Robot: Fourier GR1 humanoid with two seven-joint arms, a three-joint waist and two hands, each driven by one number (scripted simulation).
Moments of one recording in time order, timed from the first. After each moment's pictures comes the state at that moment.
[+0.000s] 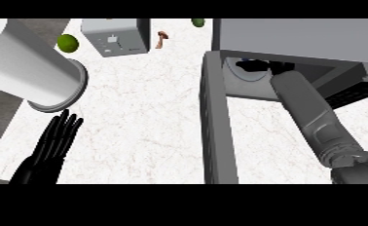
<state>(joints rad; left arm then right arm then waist) 0.31 0.22 -0.03 -1.82 0.20 -0.27 -0.34 -1.03 -0.22 -0.16 -0.11 0.35 -0.64 -0.60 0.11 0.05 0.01</state>
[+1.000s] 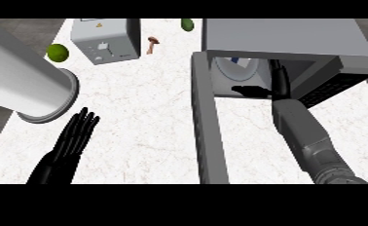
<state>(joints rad) 0.28 0.17 -0.09 -1.82 0.14 -0.25 -0.32 -0.84 -0.17 -0.32 -0.15 0.18 -0.37 -0.87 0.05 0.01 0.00</state>
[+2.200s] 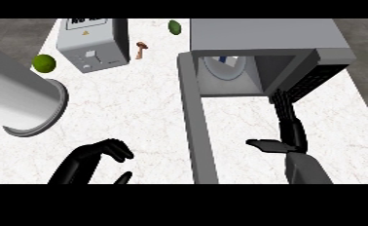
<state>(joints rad) 0.24 0.16 -0.19 -1.81 0.06 -0.29 -0.23 -0.39 -0.12 -0.30 -0.43 0.05 0.14 -1.01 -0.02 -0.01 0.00</state>
